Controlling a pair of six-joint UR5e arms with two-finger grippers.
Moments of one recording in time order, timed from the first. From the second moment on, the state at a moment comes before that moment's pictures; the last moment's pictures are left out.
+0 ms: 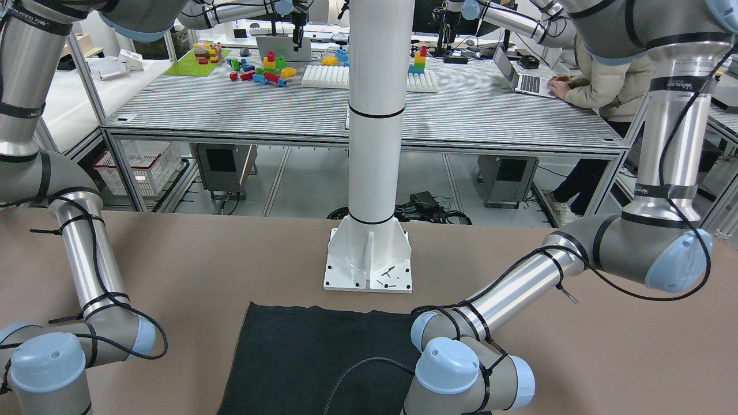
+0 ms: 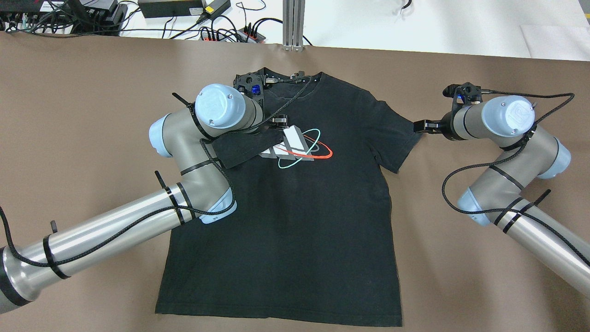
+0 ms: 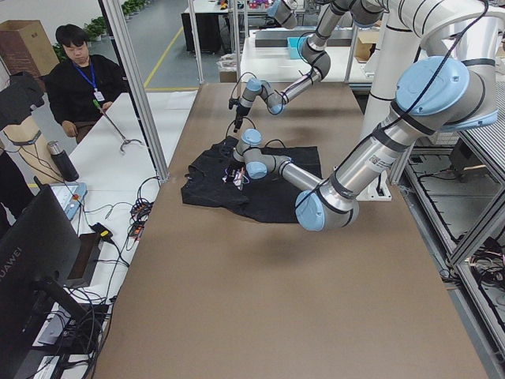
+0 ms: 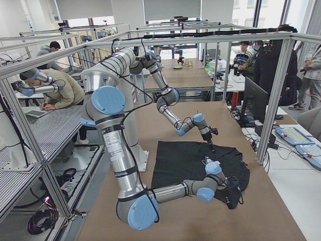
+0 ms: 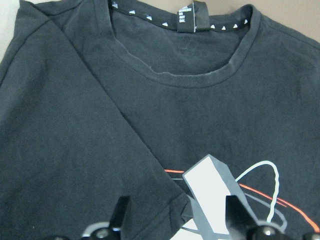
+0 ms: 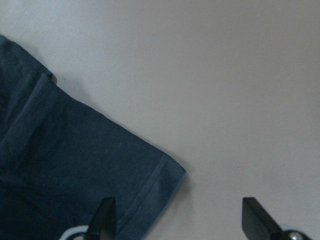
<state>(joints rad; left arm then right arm) -0.69 -2.48 -1.14 -2.22 -1.70 -1.16 0.94 -1.15 1.32 -0.83 1.84 0.99</state>
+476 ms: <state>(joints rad) -0.68 -2.48 -1.13 -2.22 -1.69 -1.16 0.93 -1.13 1.27 -0.78 1.83 1.08</state>
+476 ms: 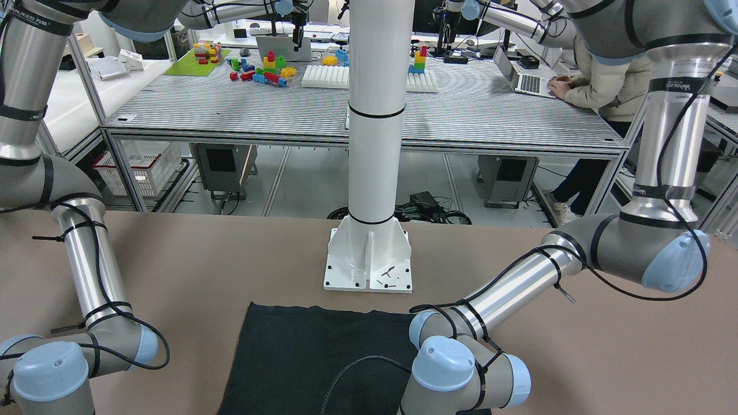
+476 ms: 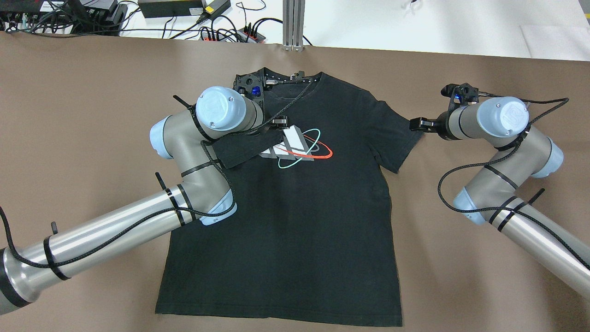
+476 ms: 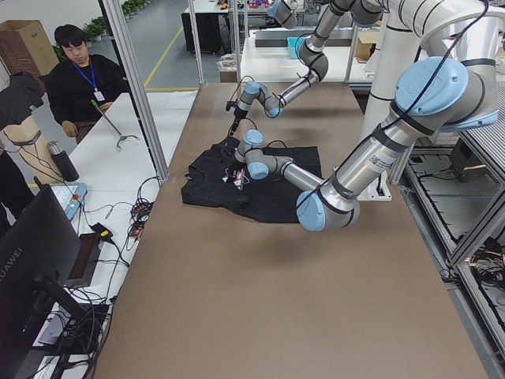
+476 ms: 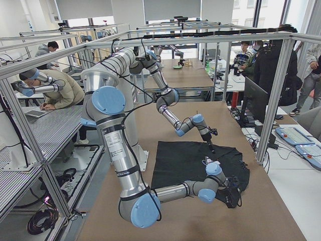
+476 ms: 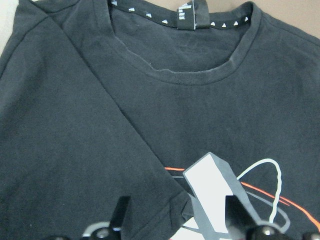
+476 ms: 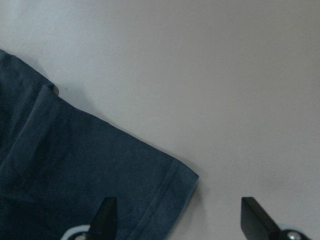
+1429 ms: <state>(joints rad) -0.67 -2.47 -1.13 -2.24 -1.69 -1.16 0.93 -1.10 1.17 -0.70 1.78 1.09</state>
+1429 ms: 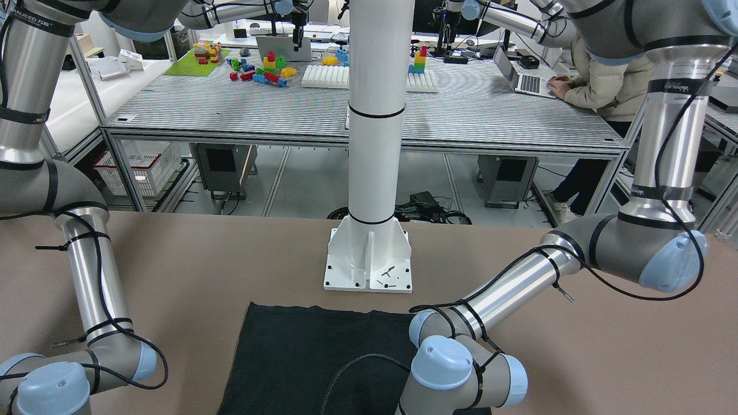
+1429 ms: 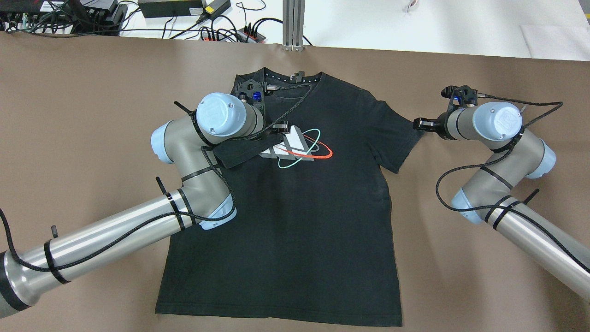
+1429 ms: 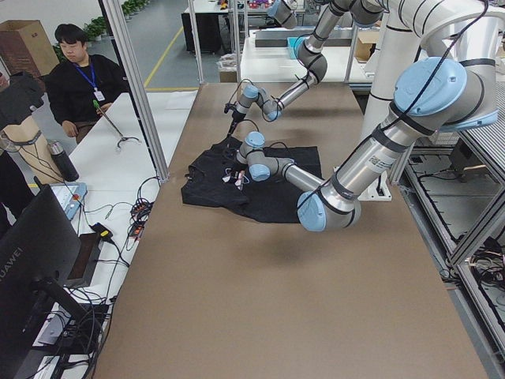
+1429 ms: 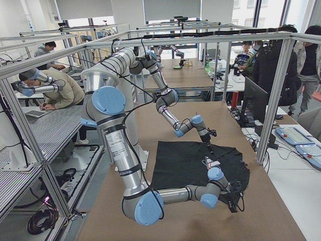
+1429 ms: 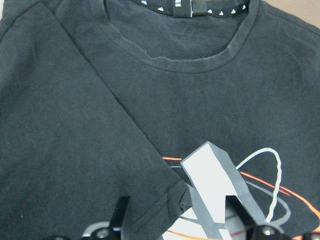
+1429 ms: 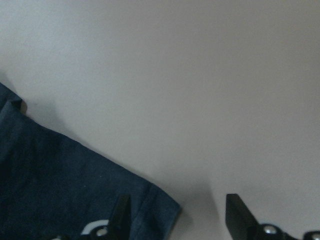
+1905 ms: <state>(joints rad) -0.67 -2.47 -1.13 -2.25 -1.69 -1.16 0.89 -1.10 1.17 -0.69 1.73 1.12</state>
